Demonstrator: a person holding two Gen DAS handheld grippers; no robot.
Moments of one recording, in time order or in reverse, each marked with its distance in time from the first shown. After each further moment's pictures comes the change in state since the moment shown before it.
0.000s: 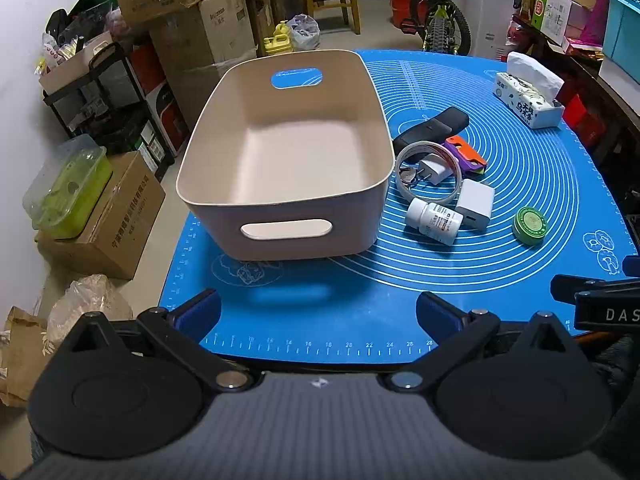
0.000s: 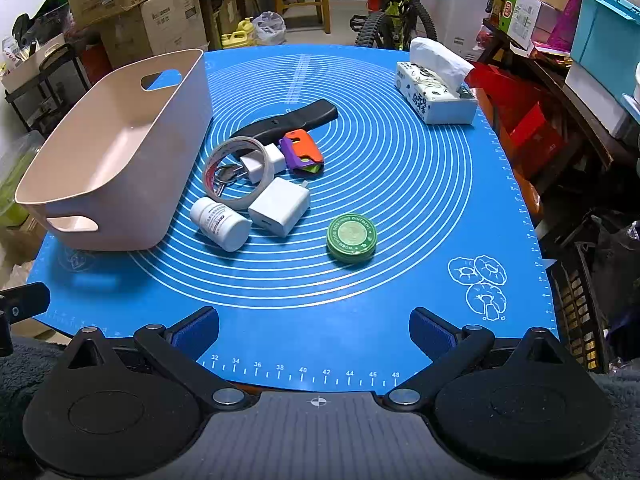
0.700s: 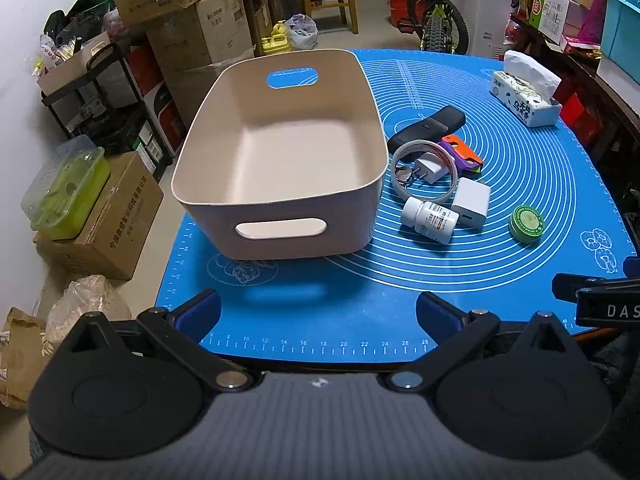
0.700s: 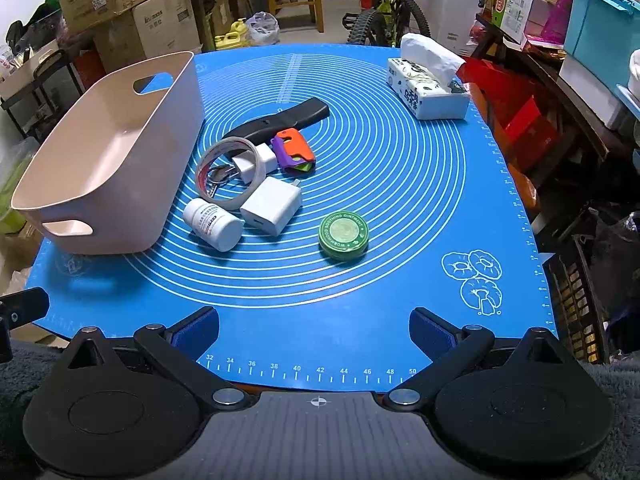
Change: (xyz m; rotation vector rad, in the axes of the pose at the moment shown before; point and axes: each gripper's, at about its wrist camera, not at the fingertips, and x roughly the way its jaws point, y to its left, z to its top) left arm 0.000 -0.005 -0.001 0.004 0.000 0.000; right arm 0.000 -0.005 -0.001 0.022 0.005 -0.008
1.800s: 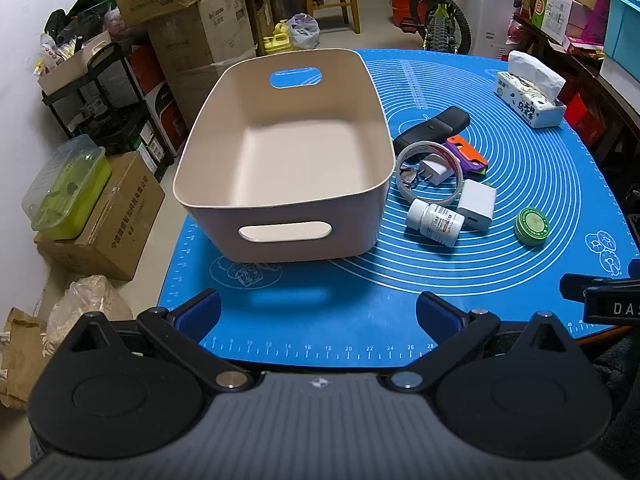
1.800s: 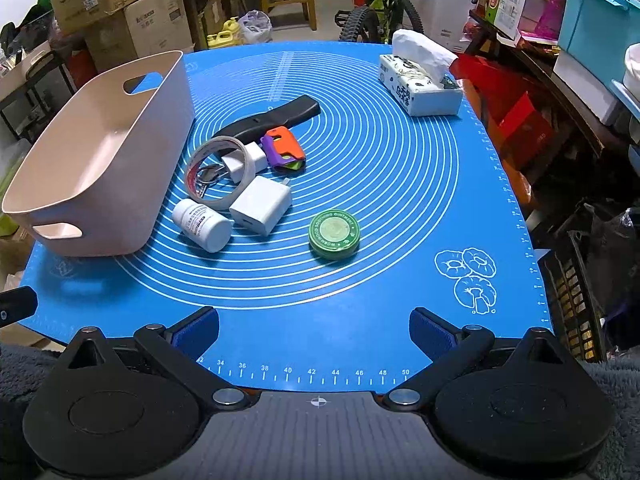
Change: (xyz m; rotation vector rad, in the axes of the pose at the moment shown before) left arm 0.004 0.005 0.003 -0.001 0.003 0.001; right arm 0.004 -0.006 0.001 0.012 0.006 -0.013
